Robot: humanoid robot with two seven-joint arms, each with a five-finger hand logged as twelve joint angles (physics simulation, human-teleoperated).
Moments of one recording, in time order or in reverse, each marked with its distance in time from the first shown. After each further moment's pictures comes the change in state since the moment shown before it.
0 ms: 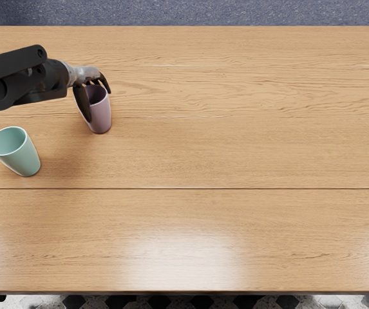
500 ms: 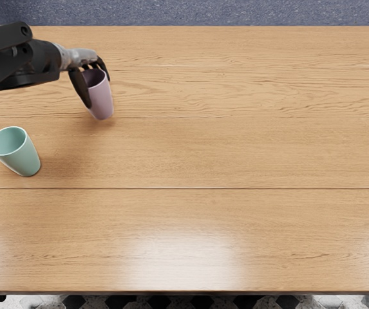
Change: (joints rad) left arm -0.080 0.060 -0.001 -0.072 -0.052 -0.008 0.000; right arm 0.000 0.000 0.000 0.000 0.000 0.000 0.000
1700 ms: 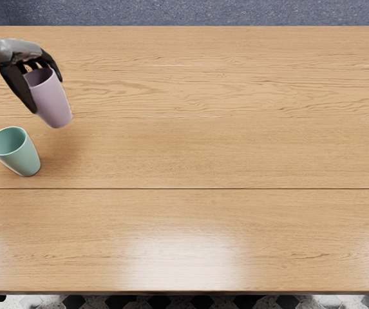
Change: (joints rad) left arm -0.350 0.450 0.253 -0.542 -0.099 -0.015 0.004; right arm 0.000 0.000 0.000 0.000 0.000 0.000 0.000
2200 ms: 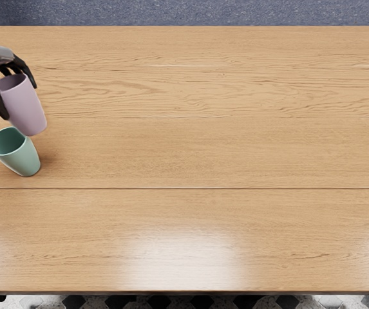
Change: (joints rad) left arm -0.071 0.084 0.087 -0.026 0.002 -0.070 -0.004; right arm 0.000 0.000 0.000 0.000 0.000 0.000 0.000
